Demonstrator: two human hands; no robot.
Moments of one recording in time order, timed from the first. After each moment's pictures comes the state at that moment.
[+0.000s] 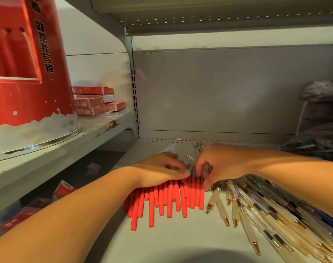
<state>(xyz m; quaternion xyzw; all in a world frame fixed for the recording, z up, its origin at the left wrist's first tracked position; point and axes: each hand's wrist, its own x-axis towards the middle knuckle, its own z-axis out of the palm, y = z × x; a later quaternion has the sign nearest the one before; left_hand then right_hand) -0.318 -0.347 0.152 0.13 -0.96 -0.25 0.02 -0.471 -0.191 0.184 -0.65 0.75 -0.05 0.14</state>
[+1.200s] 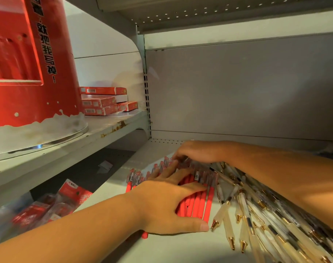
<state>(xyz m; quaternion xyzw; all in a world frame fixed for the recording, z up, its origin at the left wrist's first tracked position) -0.295 -0.299 0.137 0.10 -1.00 -0.02 0.01 -0.497 -0.302 0.168 -0.68 0.71 -0.10 0.15</state>
